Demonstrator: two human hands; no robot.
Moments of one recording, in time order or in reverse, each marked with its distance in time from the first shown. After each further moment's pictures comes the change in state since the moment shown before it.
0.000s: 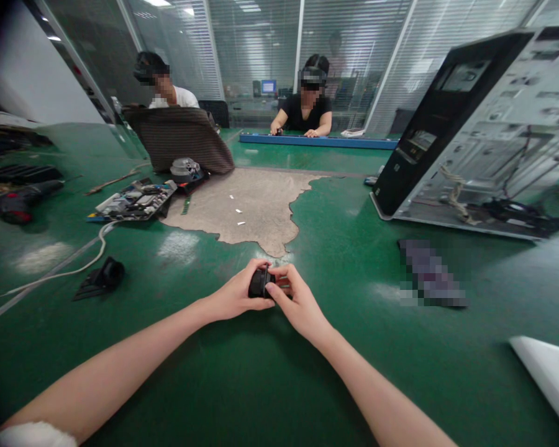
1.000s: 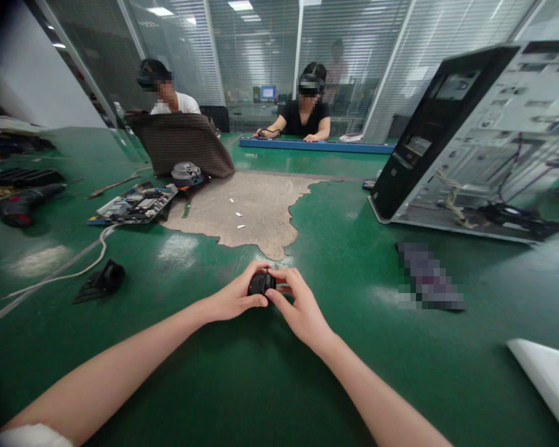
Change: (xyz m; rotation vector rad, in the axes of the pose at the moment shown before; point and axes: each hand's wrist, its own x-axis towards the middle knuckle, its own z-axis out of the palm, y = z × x) left_hand 0.001 -0.004 -0.002 -0.195 -0.062 0.001; right_hand -0.003 -0.006 -0.001 -0.040 0.011 -0.077
